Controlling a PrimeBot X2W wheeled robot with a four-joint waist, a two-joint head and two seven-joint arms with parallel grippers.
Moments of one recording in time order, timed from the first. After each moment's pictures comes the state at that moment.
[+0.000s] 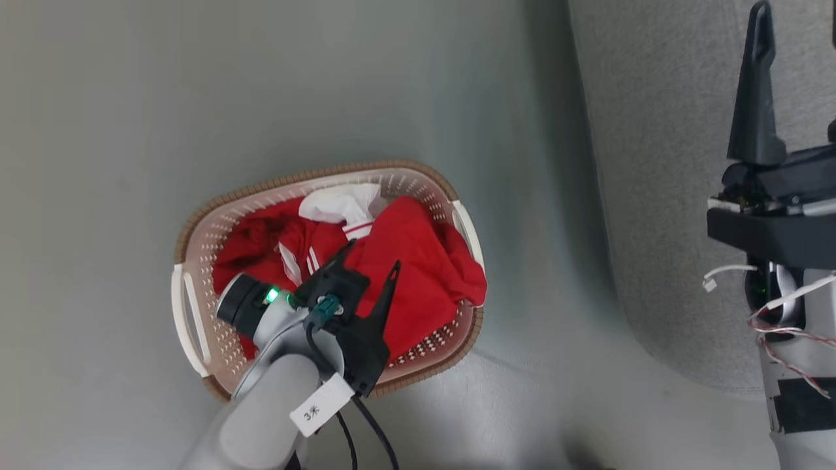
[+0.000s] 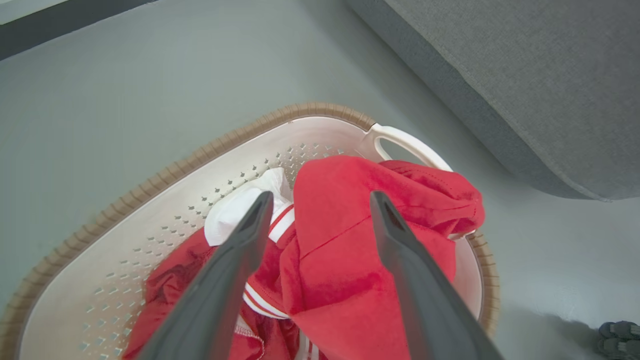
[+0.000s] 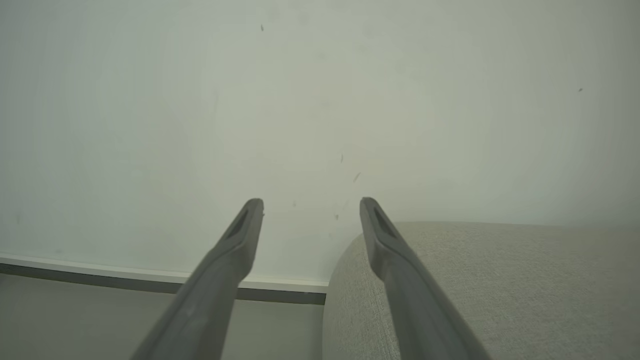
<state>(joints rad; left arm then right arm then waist) -0.58 0.05 -0.54 0.68 -0.18 -0.02 -0.12 -0.56 -0.17 0.06 -0.07 0.14 0.05 -0.26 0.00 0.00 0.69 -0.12</state>
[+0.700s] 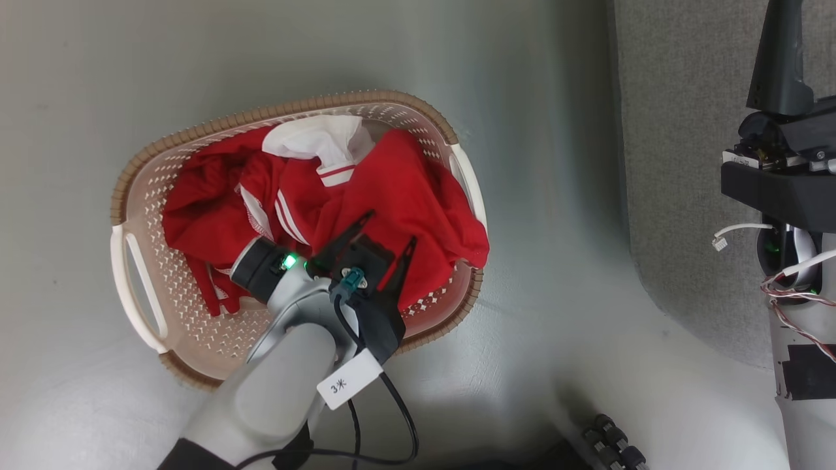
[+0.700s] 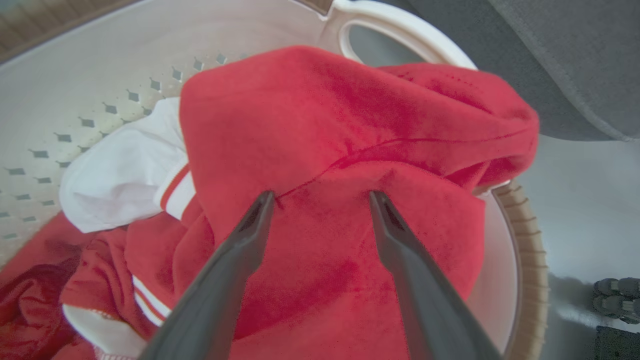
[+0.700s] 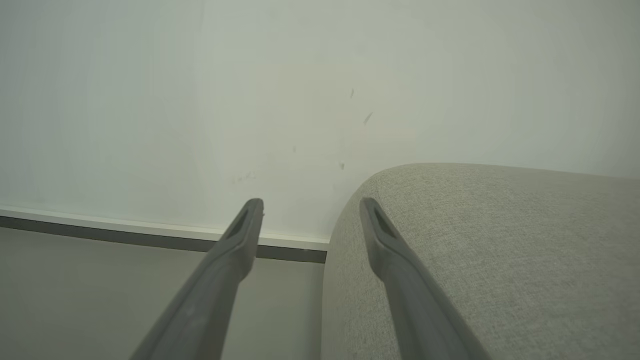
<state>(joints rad) -0.73 0.05 -0.69 0.78 -0.23 0.01 -0.13 -0.67 -0.17 0.06 -0.08 0.13 0.05 -0.26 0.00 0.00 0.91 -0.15</state>
